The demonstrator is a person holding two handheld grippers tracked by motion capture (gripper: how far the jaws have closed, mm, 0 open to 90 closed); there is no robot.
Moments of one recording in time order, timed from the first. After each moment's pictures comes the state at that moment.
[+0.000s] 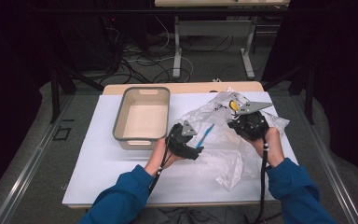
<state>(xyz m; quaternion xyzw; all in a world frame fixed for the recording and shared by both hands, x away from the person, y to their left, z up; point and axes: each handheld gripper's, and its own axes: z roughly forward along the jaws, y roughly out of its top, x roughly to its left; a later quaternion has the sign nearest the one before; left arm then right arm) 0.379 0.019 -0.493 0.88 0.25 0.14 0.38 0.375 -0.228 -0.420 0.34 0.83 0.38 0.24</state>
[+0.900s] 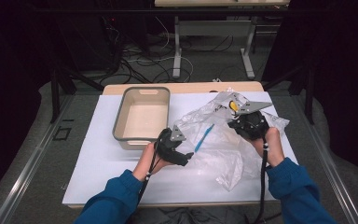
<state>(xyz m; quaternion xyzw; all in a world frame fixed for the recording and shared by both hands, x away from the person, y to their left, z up) 0.363 0.050 -0.492 0.88 0.25 0.14 0.36 0.376 -0.229 -0.421 0.34 0.83 0.38 0.24</state>
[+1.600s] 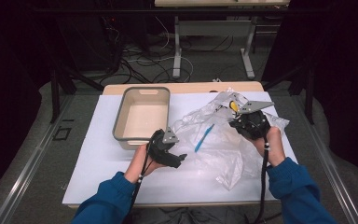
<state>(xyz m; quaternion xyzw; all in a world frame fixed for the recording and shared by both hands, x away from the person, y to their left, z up) 0.355 0.072 -0.482 0.89 0.25 0.16 0.35 0.377 -0.233 -0.420 0.34 0.83 0.38 0.24</state>
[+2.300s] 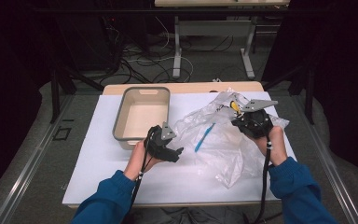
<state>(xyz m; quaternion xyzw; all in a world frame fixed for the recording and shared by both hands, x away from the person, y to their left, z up) 0.369 0.073 -0.485 0.87 0.28 0.21 0.34 0.378 -0.239 -0.417 0.35 0.82 0.38 0.25</state>
